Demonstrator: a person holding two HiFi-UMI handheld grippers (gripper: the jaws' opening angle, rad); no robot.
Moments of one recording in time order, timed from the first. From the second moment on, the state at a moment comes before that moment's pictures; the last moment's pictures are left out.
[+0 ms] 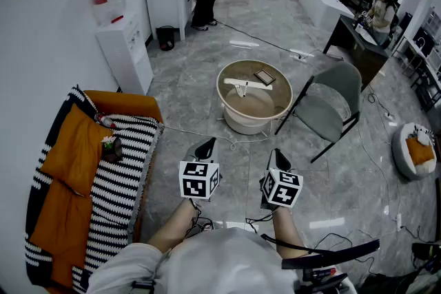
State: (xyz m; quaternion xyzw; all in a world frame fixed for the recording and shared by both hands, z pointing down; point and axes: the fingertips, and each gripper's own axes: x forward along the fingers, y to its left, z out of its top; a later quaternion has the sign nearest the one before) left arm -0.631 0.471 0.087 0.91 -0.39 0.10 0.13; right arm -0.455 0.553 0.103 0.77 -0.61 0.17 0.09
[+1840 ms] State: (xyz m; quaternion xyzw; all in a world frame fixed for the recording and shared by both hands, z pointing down) left arm -0.463 0.312 0.127 0.91 -0.37 0.14 0.13; right arm -0.266 0.423 0.152 0.79 -0.55 0.24 0.07
